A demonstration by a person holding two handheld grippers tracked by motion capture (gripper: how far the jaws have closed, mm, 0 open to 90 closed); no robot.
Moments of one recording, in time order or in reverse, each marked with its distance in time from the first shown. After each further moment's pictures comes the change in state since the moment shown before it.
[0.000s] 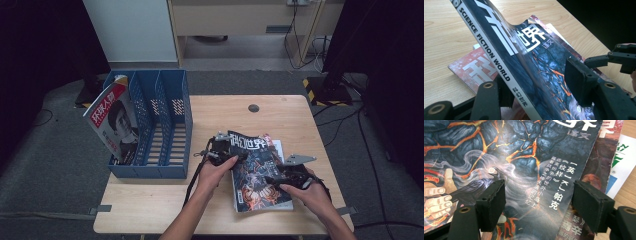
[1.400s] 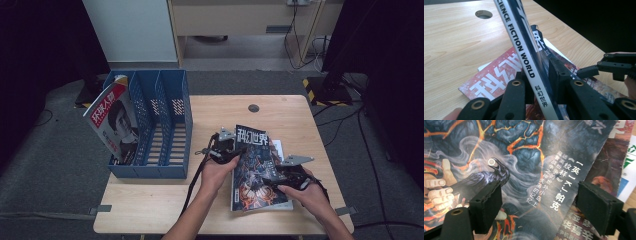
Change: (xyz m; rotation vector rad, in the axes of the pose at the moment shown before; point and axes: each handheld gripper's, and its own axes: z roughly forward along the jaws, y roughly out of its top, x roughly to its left) left arm -0.021 0.016 -0.018 -0.073 0.030 0.110; right arm 0.006 0.001 0.004 -0.005 0.021 0.004
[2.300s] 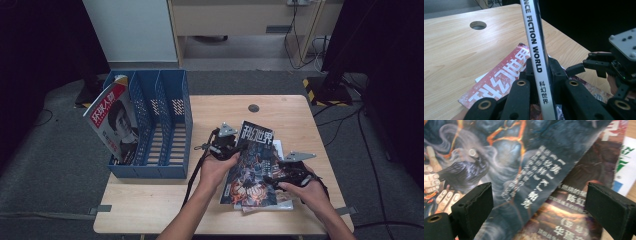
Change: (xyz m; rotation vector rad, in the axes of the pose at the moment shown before) left arm -0.007 0.020 -0.012 -0.013 -0.041 0.053; right arm -0.012 0.004 0.001 -0.017 0.009 0.040
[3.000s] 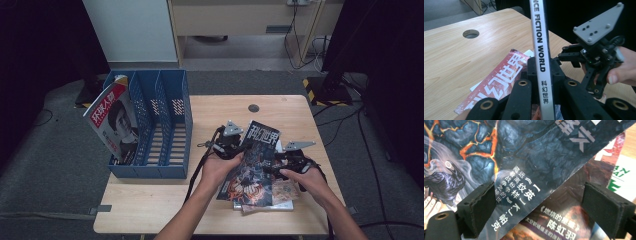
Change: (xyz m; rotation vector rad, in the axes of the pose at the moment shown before) left arm -0.014 0.014 -0.005 0.007 -0.029 0.068; right arm -0.033 0.018 0.016 -0.023 0.118 -0.008
